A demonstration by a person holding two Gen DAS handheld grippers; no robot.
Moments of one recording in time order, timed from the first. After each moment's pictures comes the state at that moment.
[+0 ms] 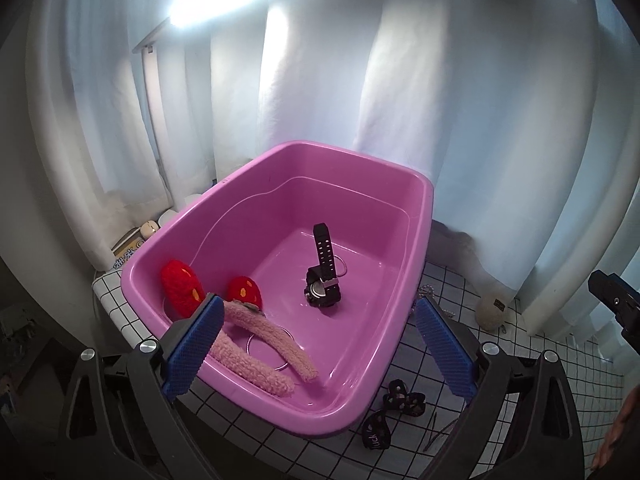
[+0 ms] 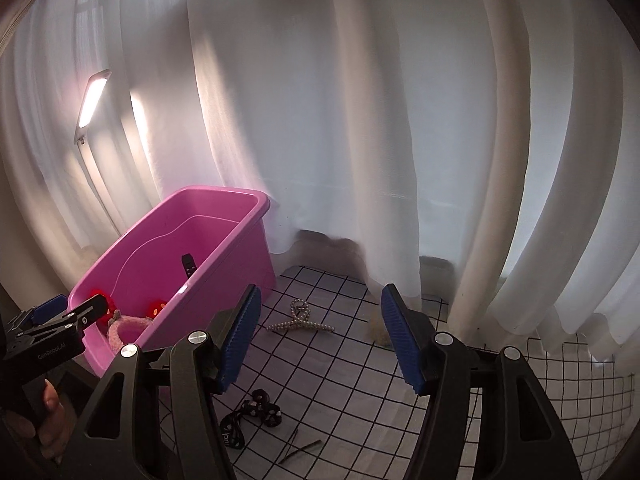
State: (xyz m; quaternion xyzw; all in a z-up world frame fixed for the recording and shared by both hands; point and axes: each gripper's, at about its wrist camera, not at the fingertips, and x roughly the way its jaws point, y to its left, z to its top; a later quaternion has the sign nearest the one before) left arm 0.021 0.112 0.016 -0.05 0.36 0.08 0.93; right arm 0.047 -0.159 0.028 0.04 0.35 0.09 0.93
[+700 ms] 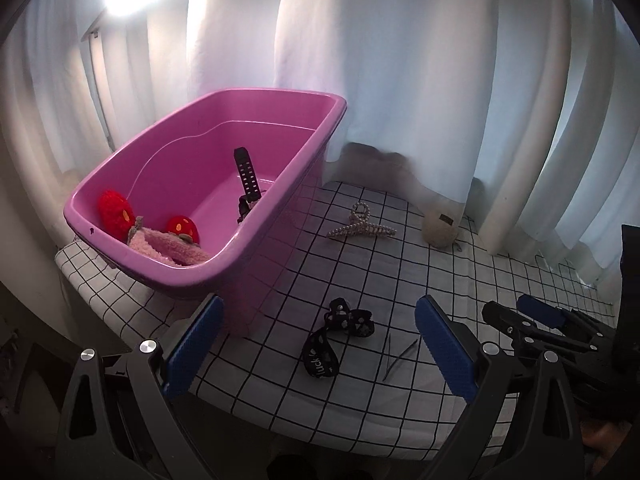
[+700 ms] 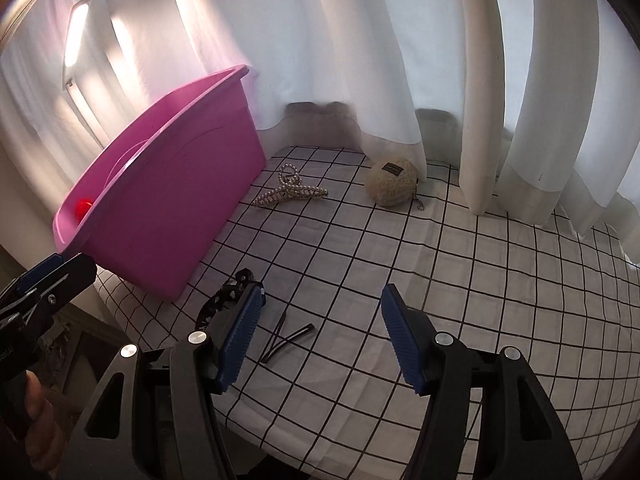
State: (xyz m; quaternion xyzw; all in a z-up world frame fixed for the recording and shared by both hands) left arm -0.037 0.043 -0.044 -0.02 0.40 0.00 0.92; right arm -0.001 -0.167 -0.089 0.07 0.47 0.12 0.87
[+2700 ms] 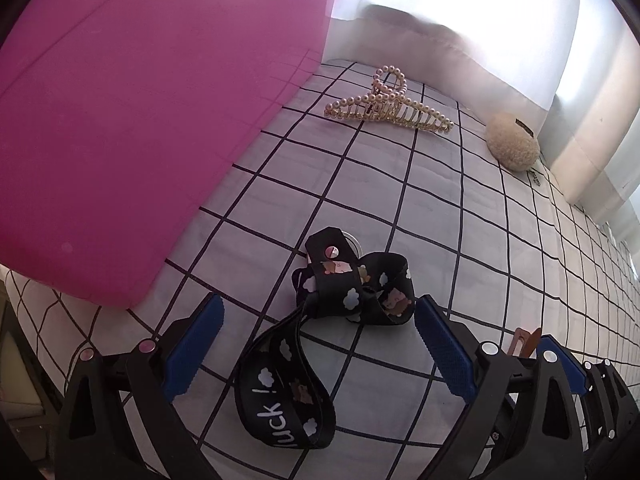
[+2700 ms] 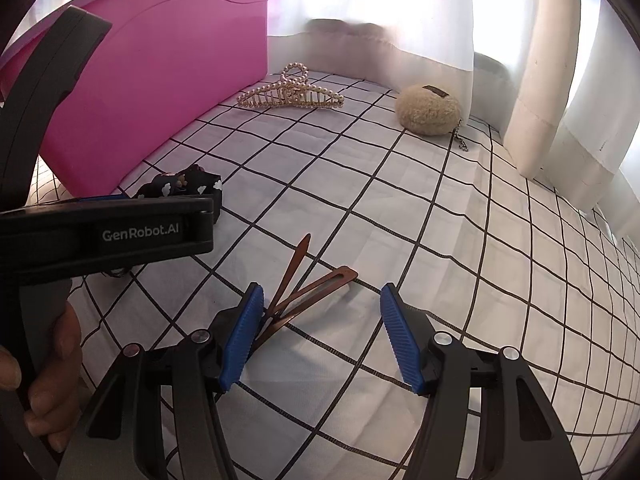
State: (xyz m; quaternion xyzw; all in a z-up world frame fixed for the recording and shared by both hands) left arm 0.048 0.018 -0.212 -0.05 0.50 0.02 0.87; right arm 0.005 -0.132 -0.212 -0.05 0.47 0.11 0.87
